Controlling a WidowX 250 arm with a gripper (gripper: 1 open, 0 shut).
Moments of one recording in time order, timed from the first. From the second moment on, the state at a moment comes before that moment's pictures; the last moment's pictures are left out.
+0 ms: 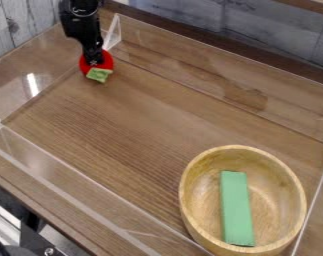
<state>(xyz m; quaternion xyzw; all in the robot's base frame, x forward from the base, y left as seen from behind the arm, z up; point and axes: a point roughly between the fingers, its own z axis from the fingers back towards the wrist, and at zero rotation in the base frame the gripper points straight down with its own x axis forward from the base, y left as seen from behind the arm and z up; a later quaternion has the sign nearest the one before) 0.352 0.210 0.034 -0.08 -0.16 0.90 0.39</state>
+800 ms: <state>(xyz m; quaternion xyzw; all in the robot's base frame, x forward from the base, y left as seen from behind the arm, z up) 0.345 0.213 0.038 -0.06 -0.16 0.92 0.35</state>
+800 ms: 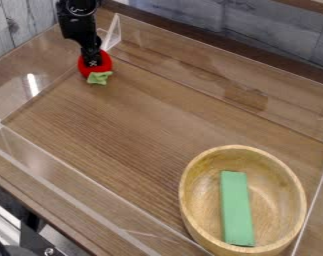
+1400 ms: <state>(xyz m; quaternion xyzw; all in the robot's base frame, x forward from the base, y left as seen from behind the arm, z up) 0.348 0.208 0.037 -0.05 -0.16 0.93 0.33</state>
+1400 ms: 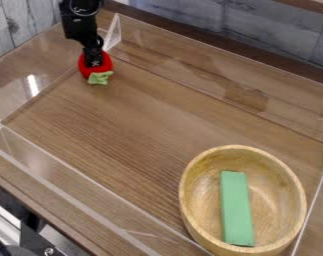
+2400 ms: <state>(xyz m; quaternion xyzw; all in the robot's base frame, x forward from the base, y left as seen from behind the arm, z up) 0.346 0.209 0.046 -0.01 -0.12 0.97 0.22</state>
